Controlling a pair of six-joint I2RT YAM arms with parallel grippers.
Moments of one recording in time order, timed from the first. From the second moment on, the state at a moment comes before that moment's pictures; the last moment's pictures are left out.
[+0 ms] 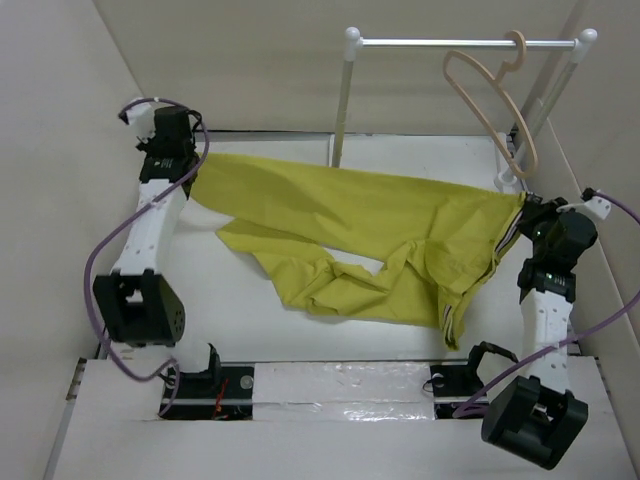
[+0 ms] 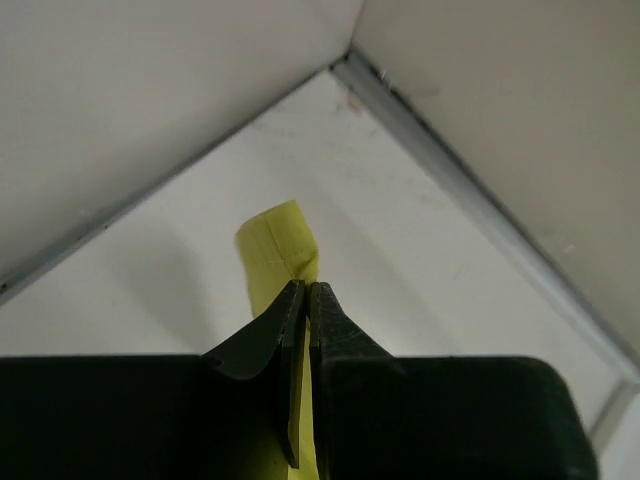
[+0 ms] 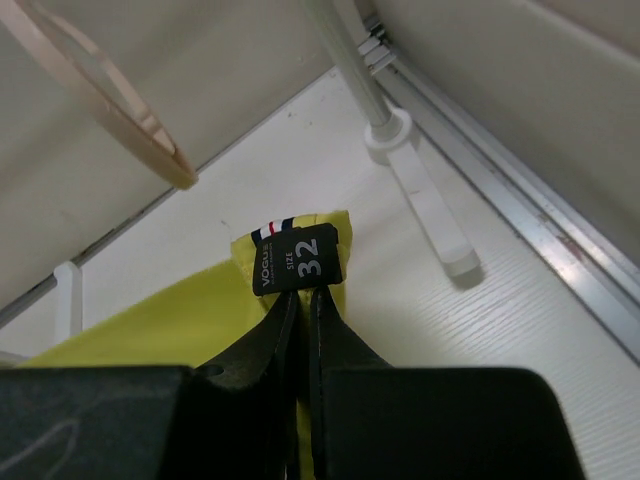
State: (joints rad) left arm -0.02 1.63 1.50 -0.44 -0.59 -0.58; right arm -0.42 0.88 0.63 0.10 -0.07 0.46
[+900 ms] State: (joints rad) left arm 0.00 1.37 1.32 -0.19 -0.71 -0.58; right arm -0.50 1.09 0.82 -0.06 -0.09 0.47
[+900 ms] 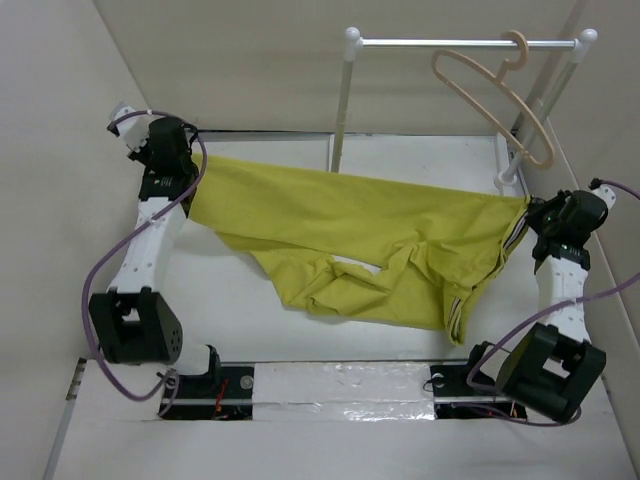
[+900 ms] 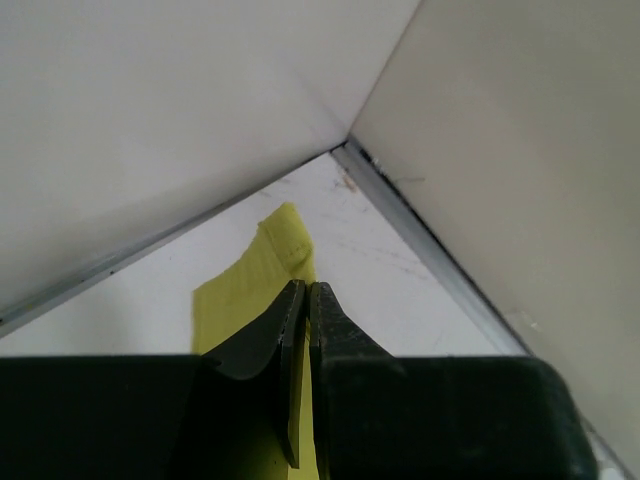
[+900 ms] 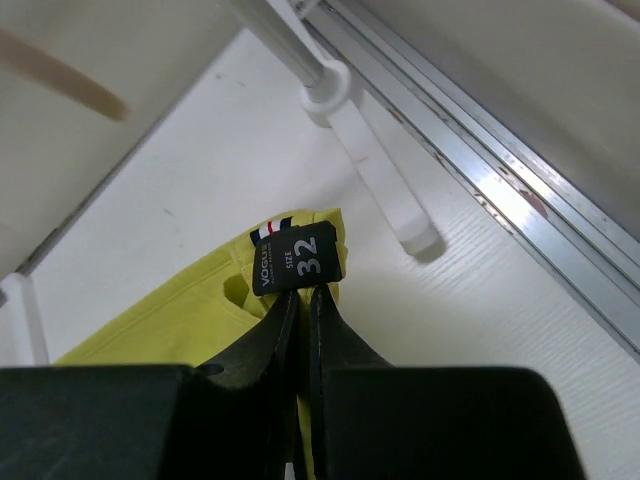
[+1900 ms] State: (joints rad) left arm -0.02 1.89 1.46 -0.06 -0.62 -0.52; right arm -0.27 1.44 1.04 0.12 0.18 0.47
